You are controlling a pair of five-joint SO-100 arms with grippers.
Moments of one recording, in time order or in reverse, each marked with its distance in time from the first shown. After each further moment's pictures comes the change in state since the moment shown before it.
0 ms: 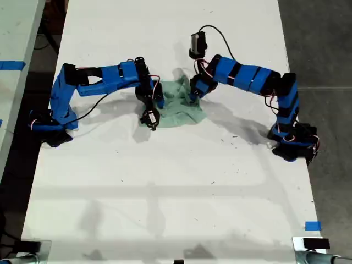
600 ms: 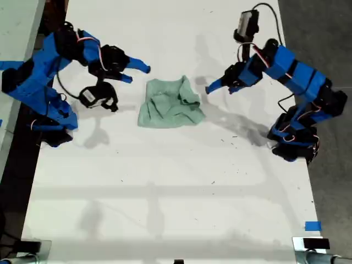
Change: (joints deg) arm 0 3.0 60.0 19.8 7.5 -11.6; arm 1 -1.7 56.0 27.6 20.1 11.0
